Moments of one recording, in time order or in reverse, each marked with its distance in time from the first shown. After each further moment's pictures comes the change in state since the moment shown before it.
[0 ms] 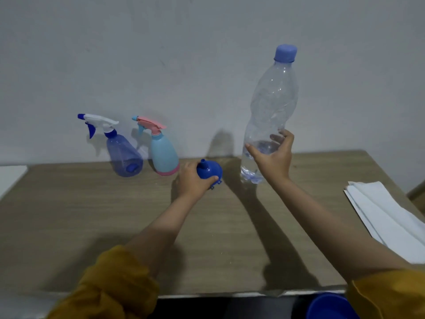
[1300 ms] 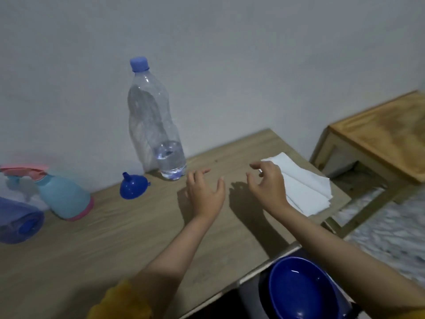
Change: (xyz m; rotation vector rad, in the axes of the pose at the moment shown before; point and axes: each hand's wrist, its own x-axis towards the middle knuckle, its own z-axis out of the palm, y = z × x) left_hand -0.091 0.126 0.157 -0.053 -0.012 0.274; right_hand -0.034 0.069 -0.179 -0.583 0.137 -0.112
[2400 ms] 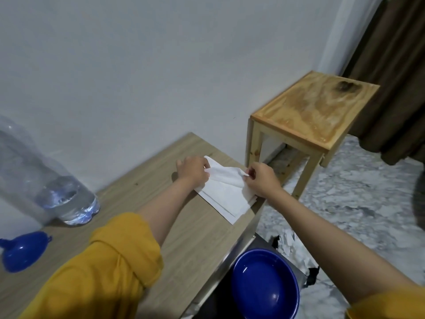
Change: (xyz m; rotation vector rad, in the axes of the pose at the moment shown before) left_hand 0.044 0.110 0.177 0.519 -0.738 0.486; right_hand 0.026 0.151 -0.119 -0.240 -0.223 0.510
